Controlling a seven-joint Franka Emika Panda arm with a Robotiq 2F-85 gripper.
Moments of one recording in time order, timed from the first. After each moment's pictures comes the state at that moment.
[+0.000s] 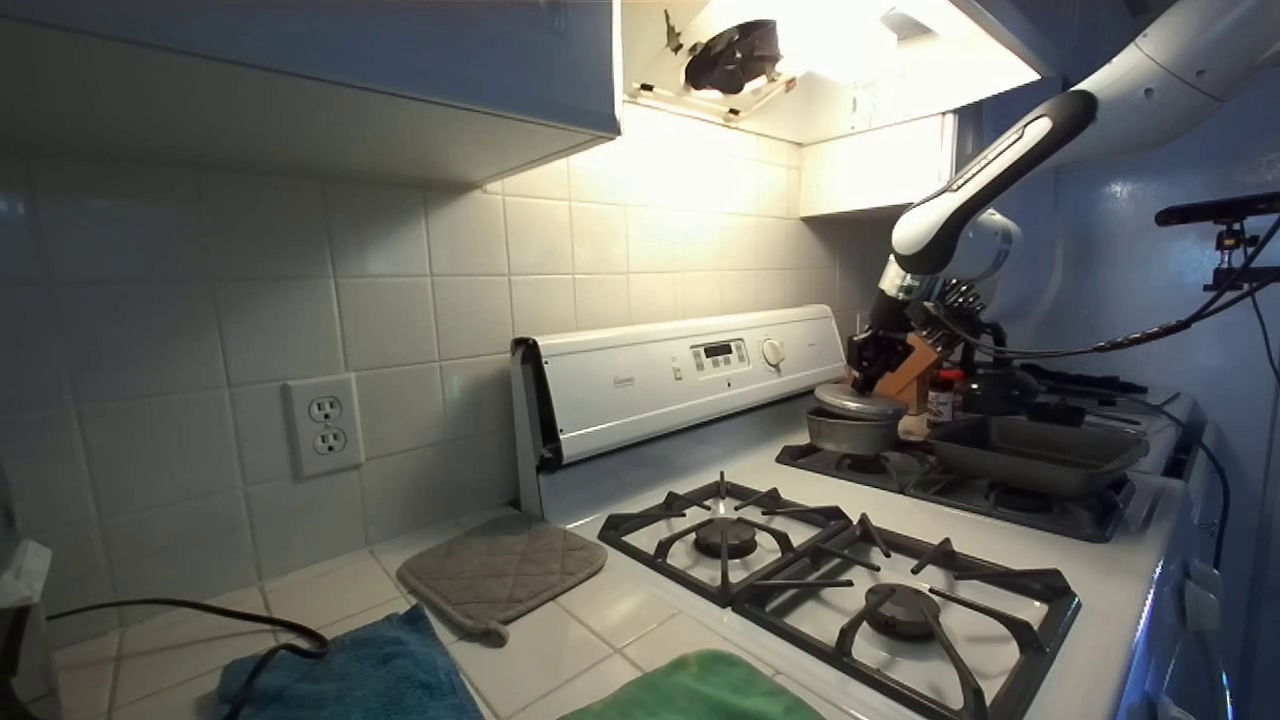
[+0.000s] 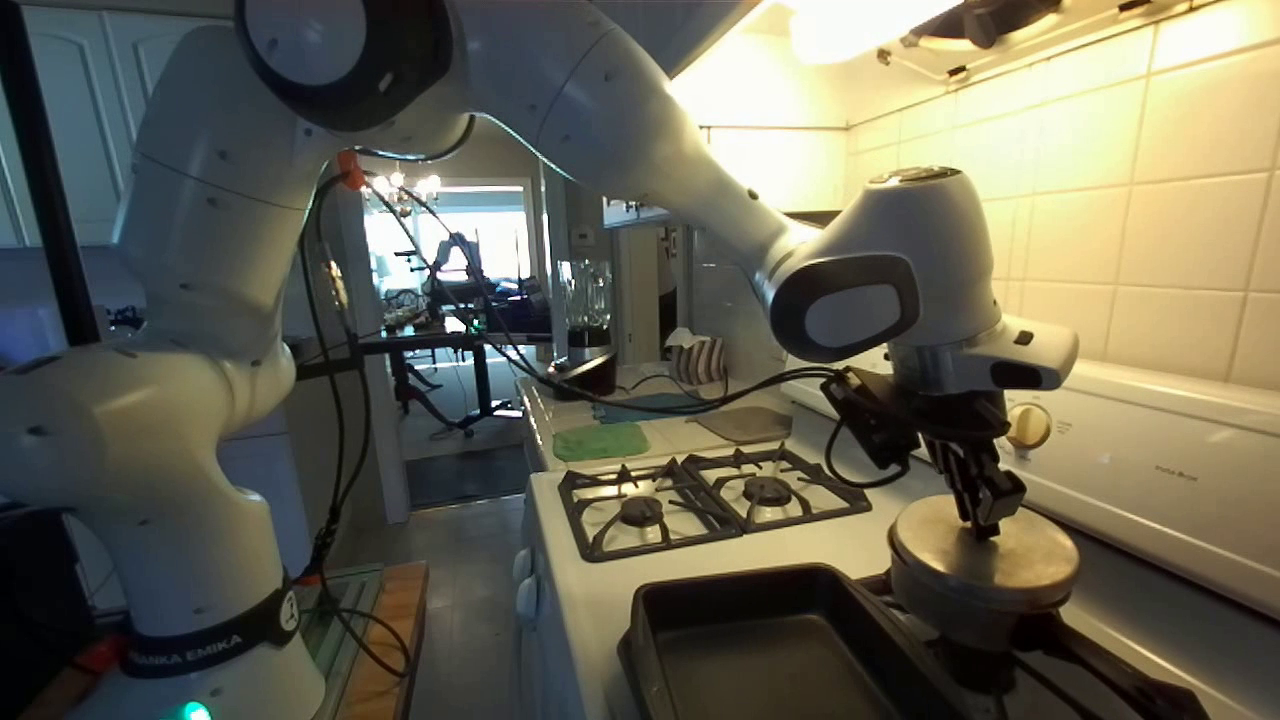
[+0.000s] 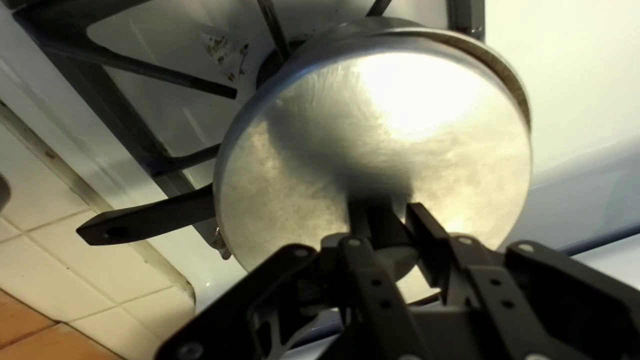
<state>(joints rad) -0.21 0.46 -0.01 -1.79 0.22 2.61 -0.08</state>
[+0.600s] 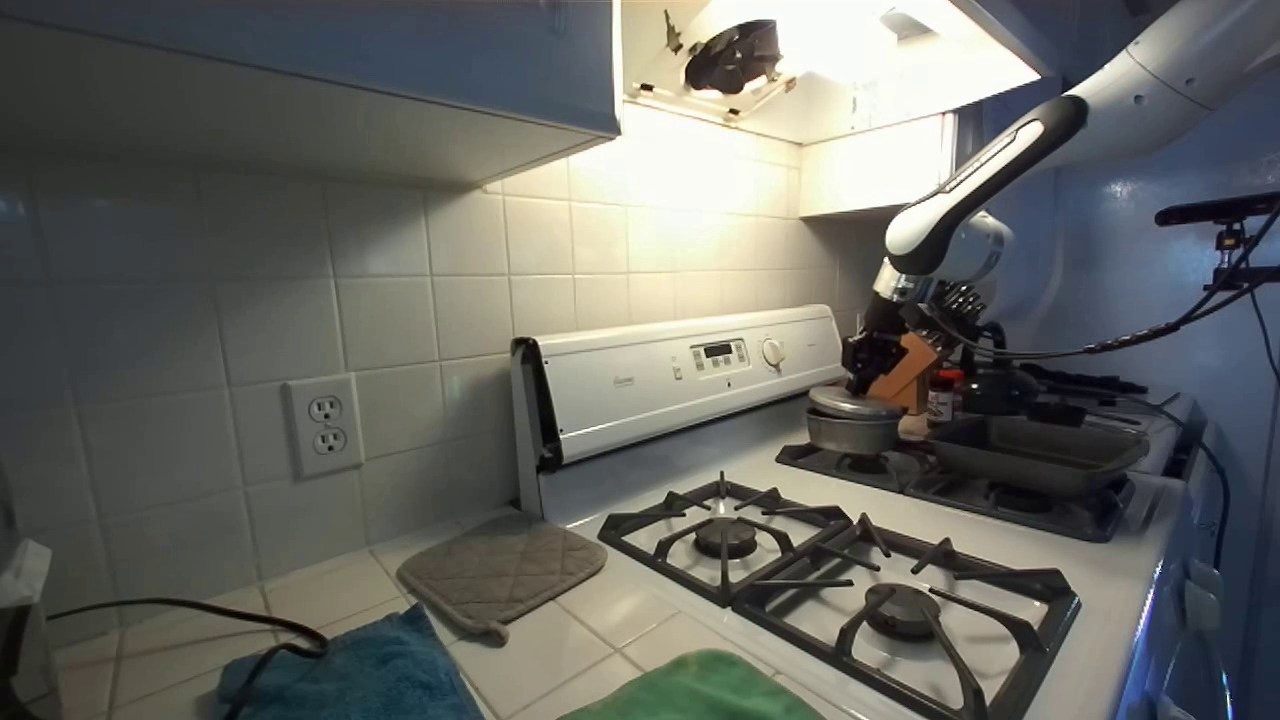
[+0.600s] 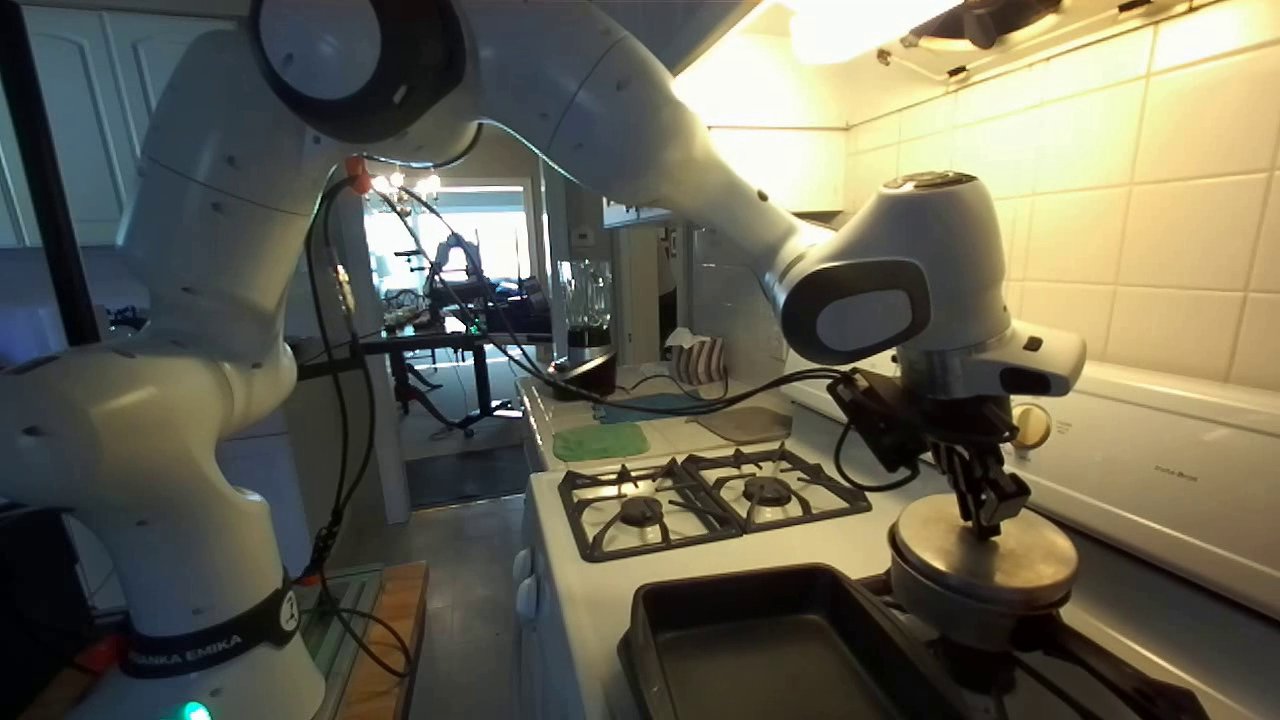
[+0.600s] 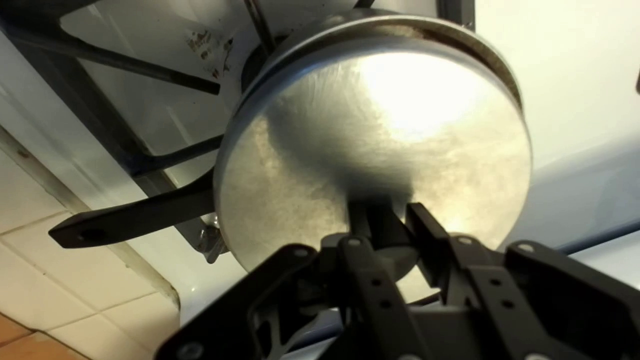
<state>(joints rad) -0.22 0.49 0.01 -1.75 0.23 2.58 -0.10</state>
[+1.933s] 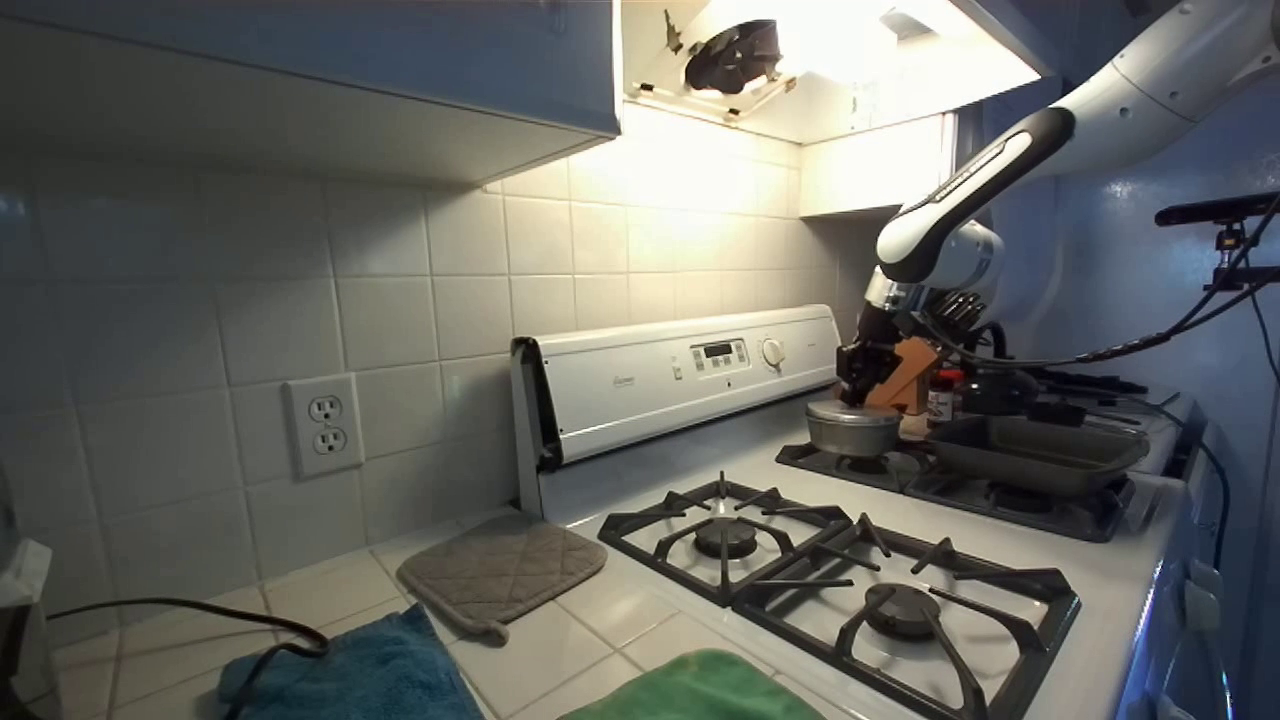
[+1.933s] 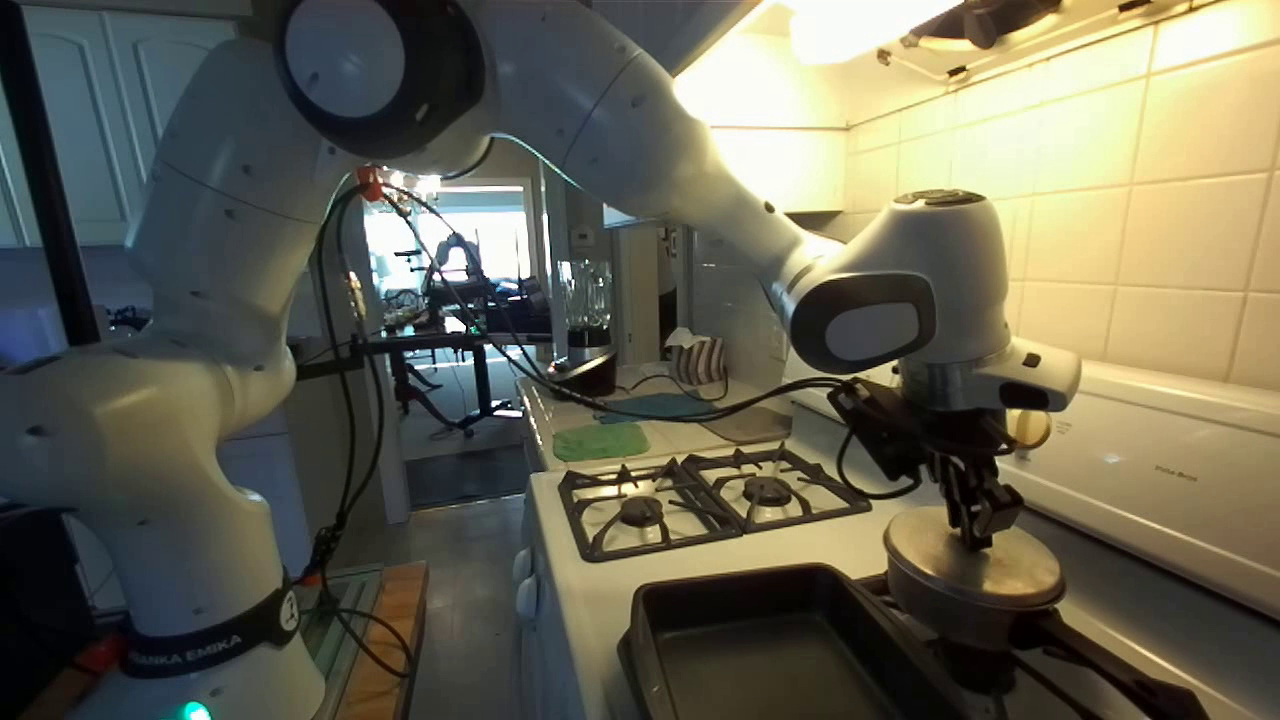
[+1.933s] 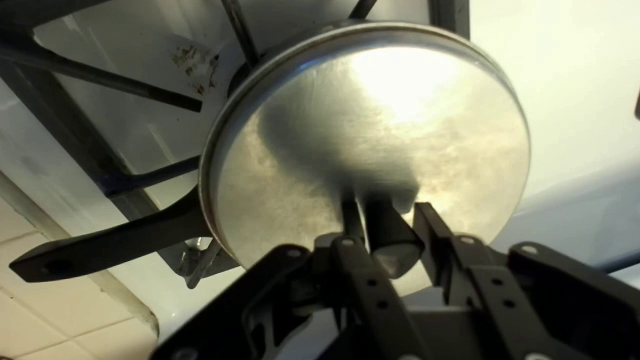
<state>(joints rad) -0.21 0.54 0.01 -1.71 0.23 2.54 -0.10</state>
